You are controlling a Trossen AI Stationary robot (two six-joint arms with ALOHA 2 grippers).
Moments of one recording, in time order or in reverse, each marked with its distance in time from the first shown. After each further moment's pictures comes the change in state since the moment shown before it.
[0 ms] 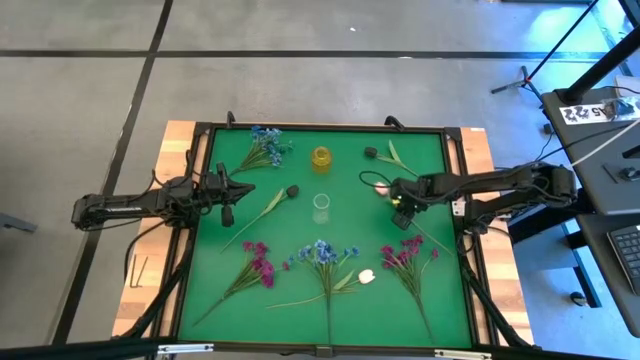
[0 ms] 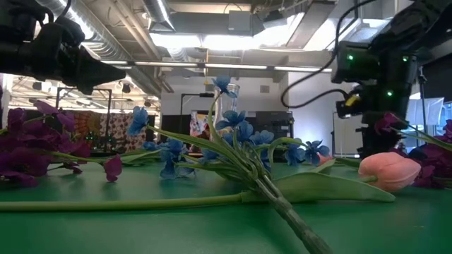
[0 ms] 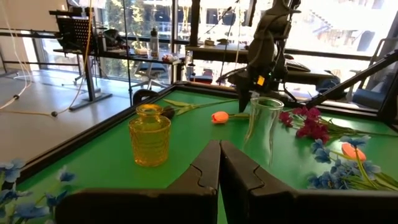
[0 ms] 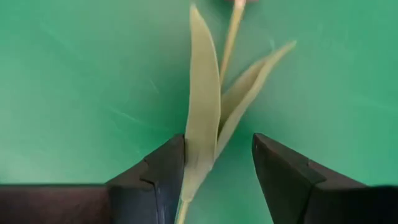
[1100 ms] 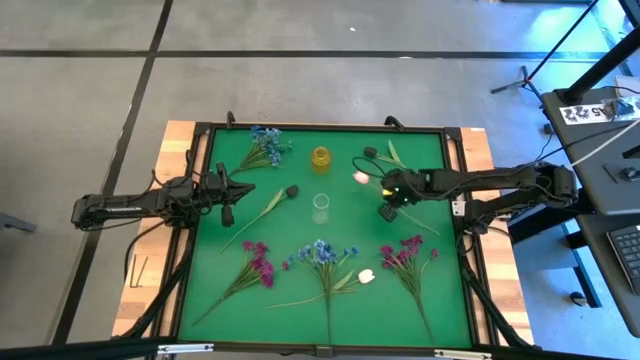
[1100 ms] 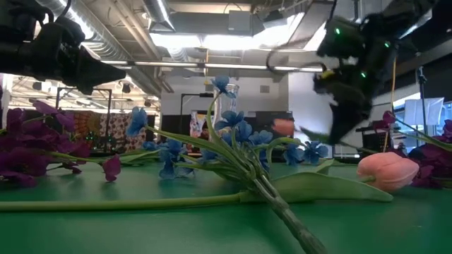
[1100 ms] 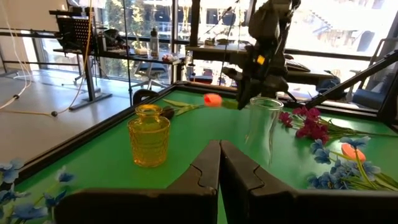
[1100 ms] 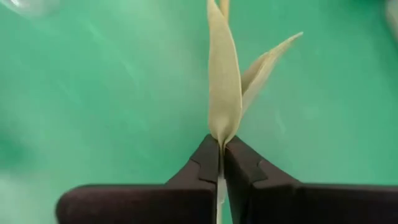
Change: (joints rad) left arm 0.000 0.000 0.000 0.000 0.000 -0.001; right arm 0.000 -0.008 0.117 0.181 0.027 -0.026
